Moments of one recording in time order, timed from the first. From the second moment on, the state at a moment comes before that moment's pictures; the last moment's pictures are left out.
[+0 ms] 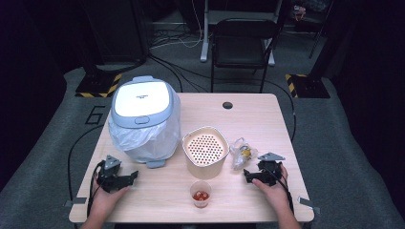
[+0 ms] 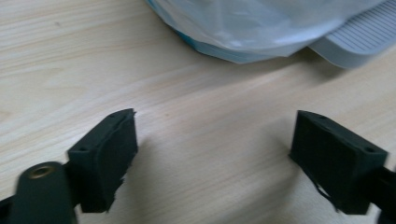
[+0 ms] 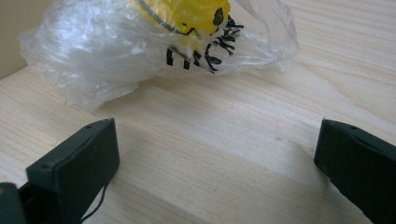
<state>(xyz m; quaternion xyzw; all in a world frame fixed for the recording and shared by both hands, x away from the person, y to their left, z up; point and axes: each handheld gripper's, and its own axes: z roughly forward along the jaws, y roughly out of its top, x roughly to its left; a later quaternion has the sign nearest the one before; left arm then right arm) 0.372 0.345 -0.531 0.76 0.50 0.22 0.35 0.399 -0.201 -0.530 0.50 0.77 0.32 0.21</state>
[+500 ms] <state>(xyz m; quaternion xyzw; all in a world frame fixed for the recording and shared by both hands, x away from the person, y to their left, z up) 0.369 0.345 -0.530 0.76 0.50 0.23 0.35 0.400 -0.201 -0.530 0.50 0.77 0.33 0.21</state>
